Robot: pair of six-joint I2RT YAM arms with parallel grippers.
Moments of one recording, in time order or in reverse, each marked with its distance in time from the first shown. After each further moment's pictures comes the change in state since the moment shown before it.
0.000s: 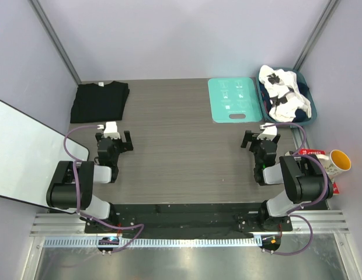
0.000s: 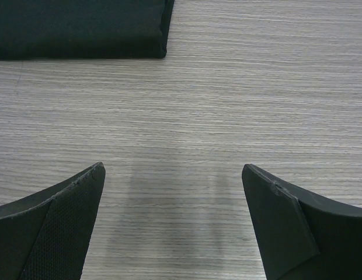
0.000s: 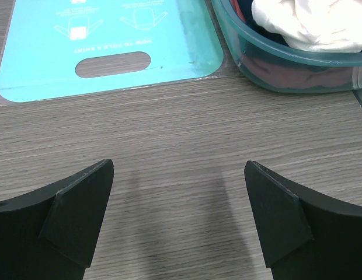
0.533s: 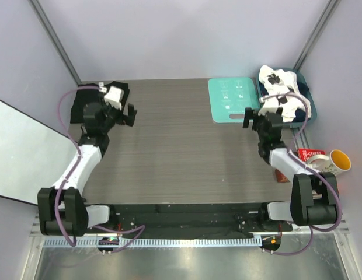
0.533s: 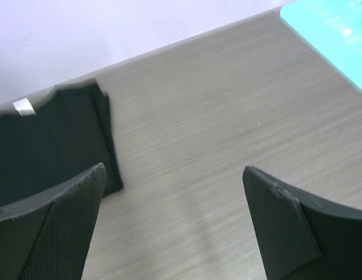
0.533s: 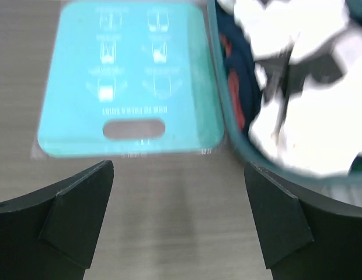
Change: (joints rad) left arm -0.003 -0.256 0.438 -0.621 0.382 0.180; right arm -0.002 -0.224 0.279 -0.520 -0.067 -0.084
